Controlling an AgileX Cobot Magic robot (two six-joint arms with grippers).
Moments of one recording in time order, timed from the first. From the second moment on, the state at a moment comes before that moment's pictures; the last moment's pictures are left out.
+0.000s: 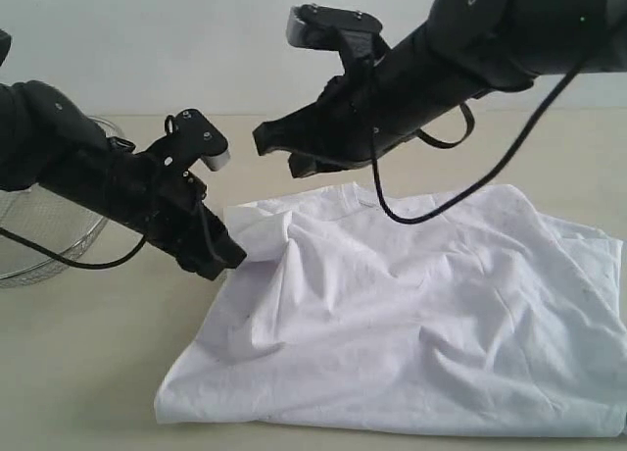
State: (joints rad) left arm -0.32 1.86 -1.02 -0.87 0.45 1.33; right arm 0.41 1.77 -1.27 0.62 0.50 -0.41
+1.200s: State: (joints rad) left arm -0.32 1.98 -1.05 -0.71 0.33 1.24; right arm 0.41 1.62 -0.95 0.59 0.38 -0.41
